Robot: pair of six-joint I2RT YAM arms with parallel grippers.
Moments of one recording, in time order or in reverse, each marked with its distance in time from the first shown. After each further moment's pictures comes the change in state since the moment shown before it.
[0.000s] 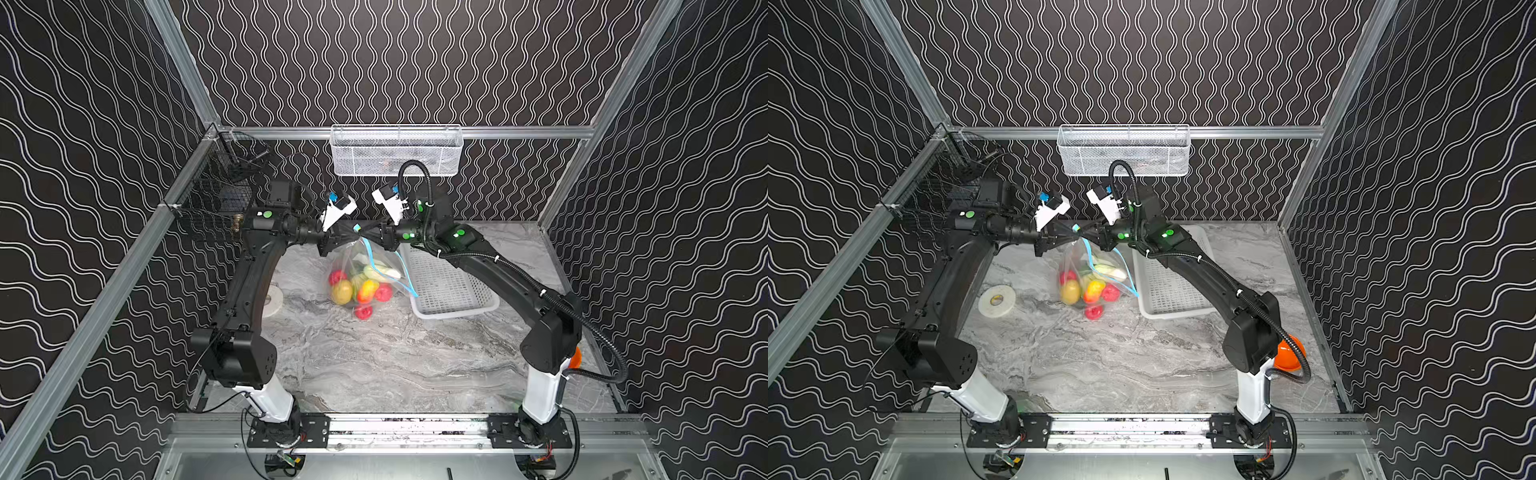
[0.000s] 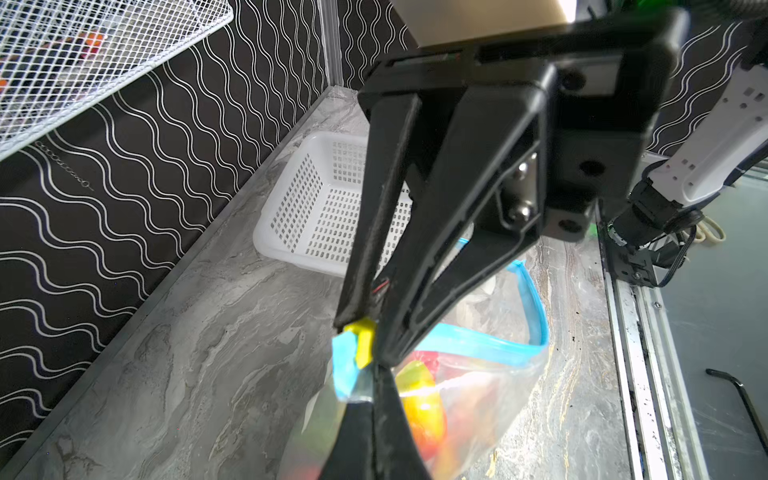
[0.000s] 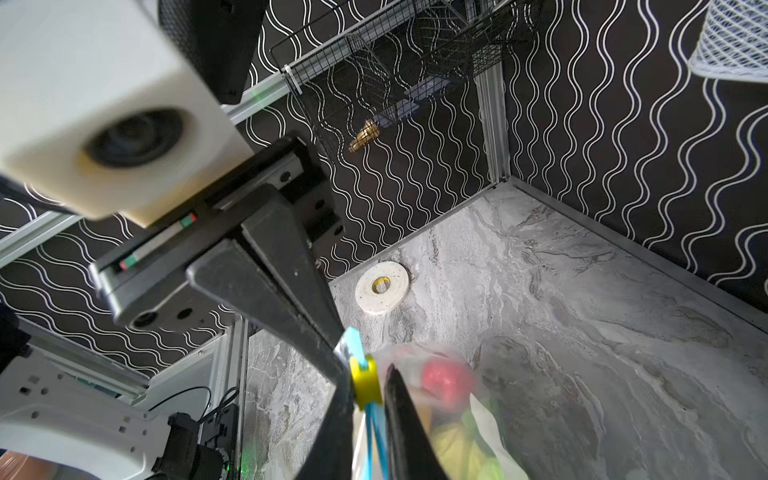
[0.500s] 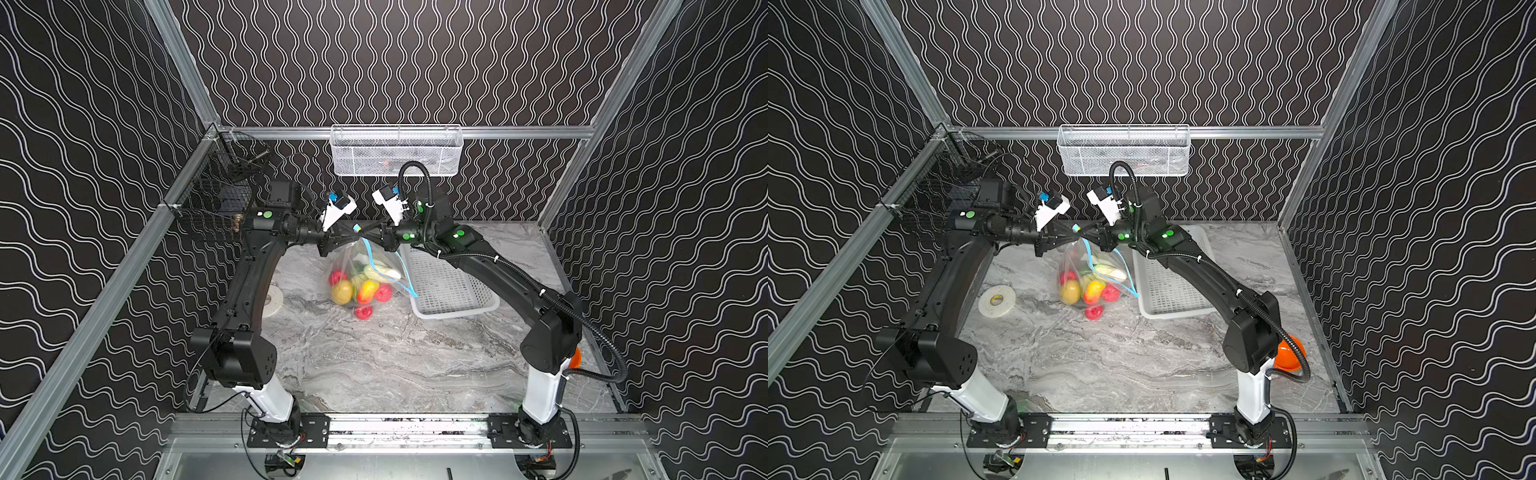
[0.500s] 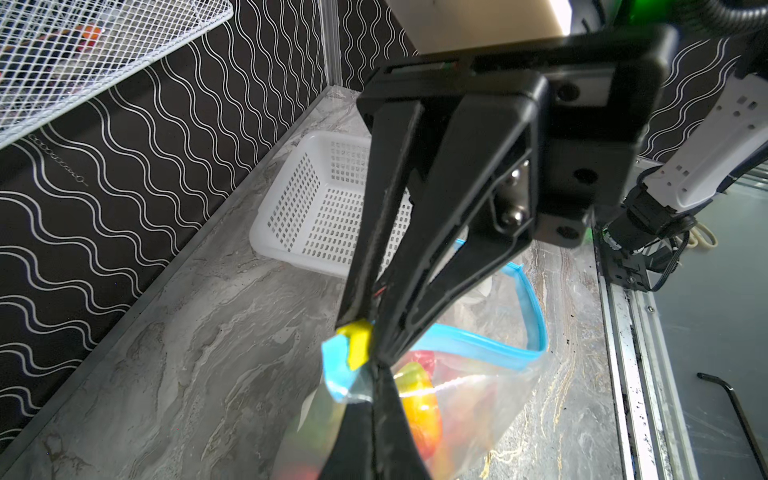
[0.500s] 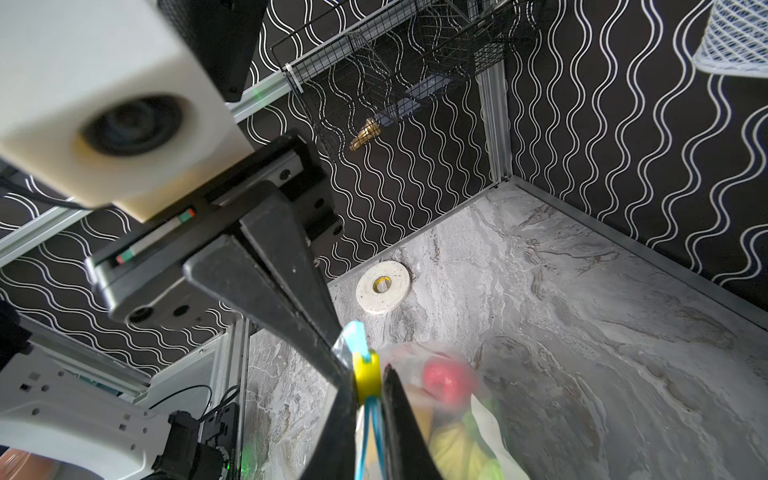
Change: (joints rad) left arm -0.001 0.000 -0.005 0.001 0.005 -0.010; right arm 0.000 0.000 -0.010 0.013 -0.011 0.002
